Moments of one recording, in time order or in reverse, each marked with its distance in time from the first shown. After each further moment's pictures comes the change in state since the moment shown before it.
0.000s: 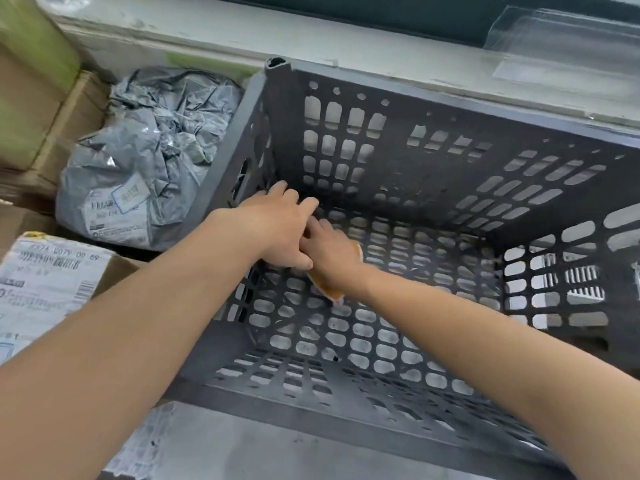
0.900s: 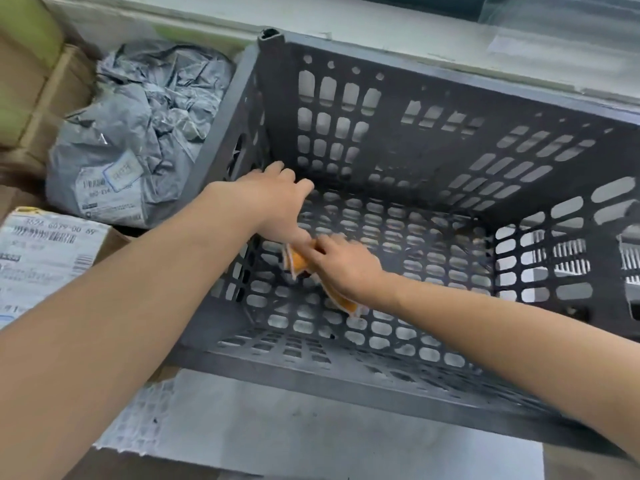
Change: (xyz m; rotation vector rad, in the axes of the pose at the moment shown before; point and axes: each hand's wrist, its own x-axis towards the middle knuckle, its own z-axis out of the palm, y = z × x) left_hand 0.003 -0.001 0.001 -0.012 0.003 0.013; right_hand -0.059 0.006 0.009 -0.125 -0.079 -0.089
